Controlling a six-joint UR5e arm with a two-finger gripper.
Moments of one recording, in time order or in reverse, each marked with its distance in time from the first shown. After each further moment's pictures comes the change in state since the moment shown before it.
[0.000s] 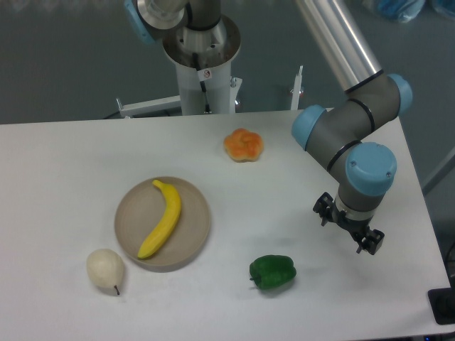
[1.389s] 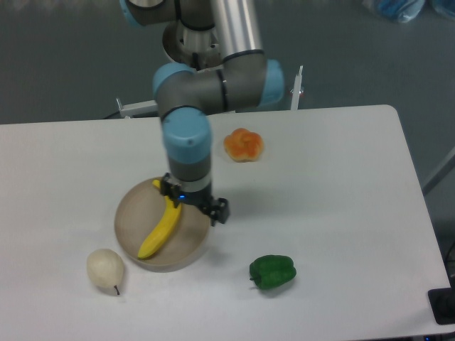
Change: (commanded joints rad) arm -0.472 0.232 -0.345 0.032 -0.055 -0.859
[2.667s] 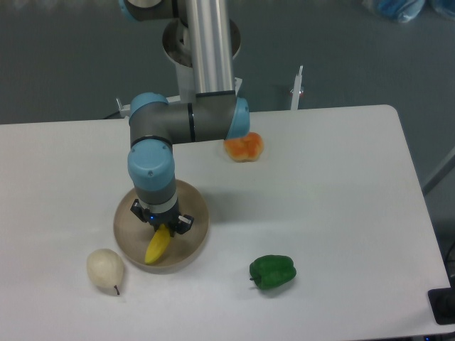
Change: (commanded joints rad) arm -0.008 -0.043 0.006 0.092 -0.037 -0.074
